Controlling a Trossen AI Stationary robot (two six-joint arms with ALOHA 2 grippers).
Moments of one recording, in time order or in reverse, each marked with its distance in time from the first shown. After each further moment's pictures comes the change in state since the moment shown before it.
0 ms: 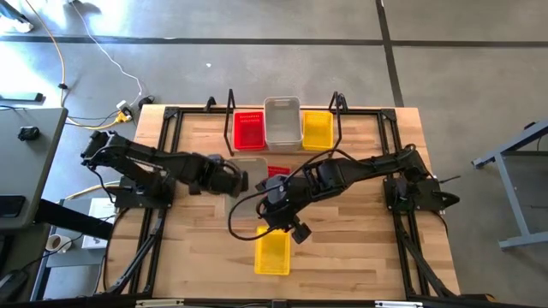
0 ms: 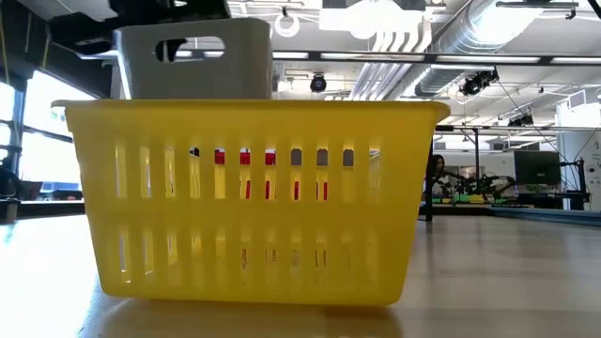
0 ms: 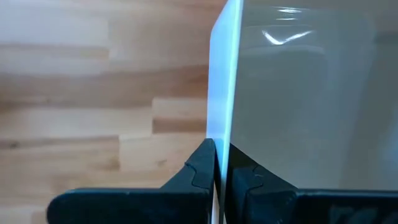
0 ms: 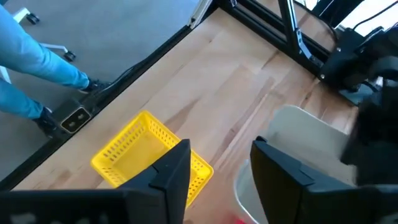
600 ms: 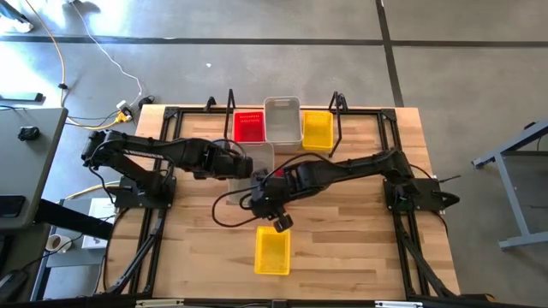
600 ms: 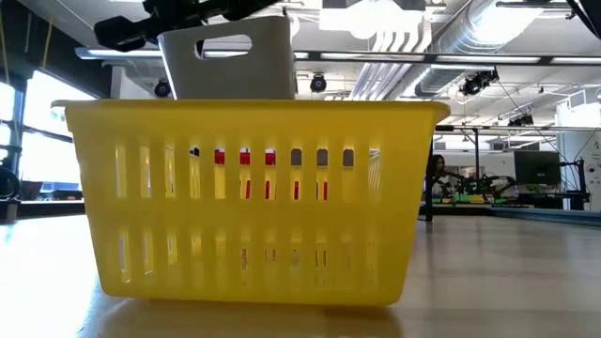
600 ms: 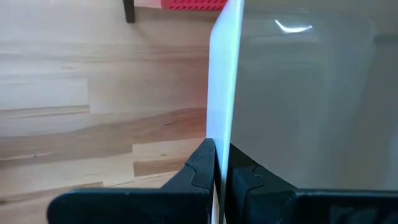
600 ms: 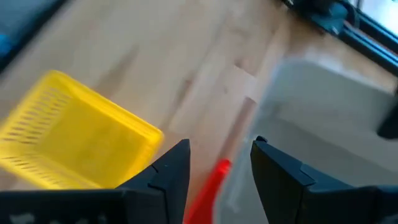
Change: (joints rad) left arm 0.123 0.000 0.087 0.003 -0.061 0.199; right arm -0.060 0.123 0.000 -0.017 0.193 0.051
